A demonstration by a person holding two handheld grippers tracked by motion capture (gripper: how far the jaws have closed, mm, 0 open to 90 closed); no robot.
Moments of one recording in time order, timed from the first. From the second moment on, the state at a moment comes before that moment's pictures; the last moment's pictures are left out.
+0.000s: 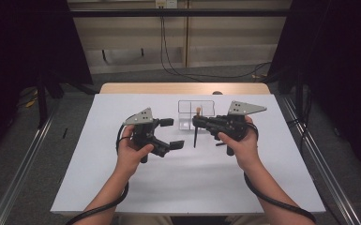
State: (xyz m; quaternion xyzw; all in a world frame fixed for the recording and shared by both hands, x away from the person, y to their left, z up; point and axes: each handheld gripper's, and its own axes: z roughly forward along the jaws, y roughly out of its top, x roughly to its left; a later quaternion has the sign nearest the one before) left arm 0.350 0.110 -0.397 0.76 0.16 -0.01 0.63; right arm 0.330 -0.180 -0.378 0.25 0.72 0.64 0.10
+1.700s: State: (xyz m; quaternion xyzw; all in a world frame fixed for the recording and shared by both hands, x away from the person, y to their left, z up) left arm 0.325 0.205 -0.399 0.76 0.19 0.06 0.62; right arm 0.340 -0.186 -0.376 0.25 0.72 0.64 0.11
